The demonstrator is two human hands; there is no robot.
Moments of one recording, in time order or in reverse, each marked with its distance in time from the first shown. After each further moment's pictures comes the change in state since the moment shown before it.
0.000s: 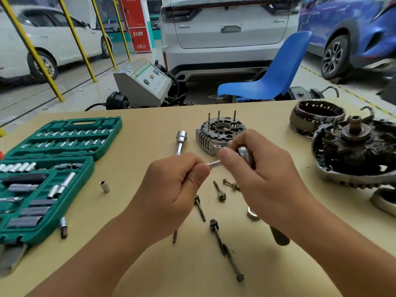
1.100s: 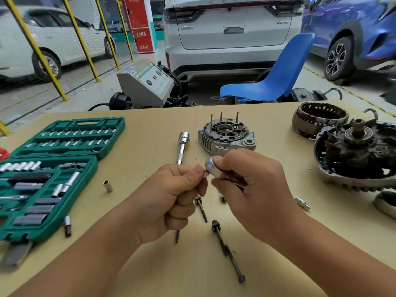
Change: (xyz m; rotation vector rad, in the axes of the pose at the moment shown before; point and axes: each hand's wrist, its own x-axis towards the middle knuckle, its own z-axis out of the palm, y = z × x) left_hand 0.002 -0.009 -0.005 -1.010 -0.347 -0.820; right_hand -0.004 0.006 0.013 -0.176 0.028 -0.365
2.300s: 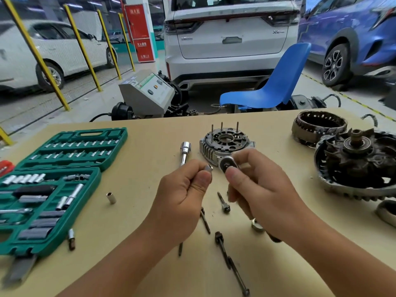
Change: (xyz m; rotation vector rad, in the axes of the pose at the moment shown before) left_hand 0.014 -0.012 0.019 0.624 0.360 0.742; right_hand 0.003 0.008 -0.012 0.460 -0.146 0.525
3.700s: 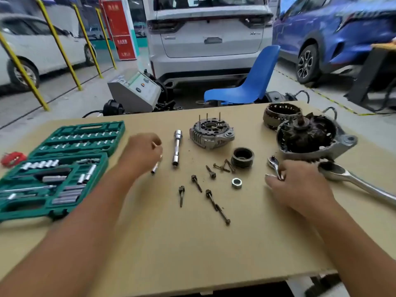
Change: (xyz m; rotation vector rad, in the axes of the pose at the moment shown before) left_hand 0.041 -0.034 -0.079 0.740 0.016 -0.284; right_hand -0.074 0.021 -0.074 -1.109 0.341 0.369
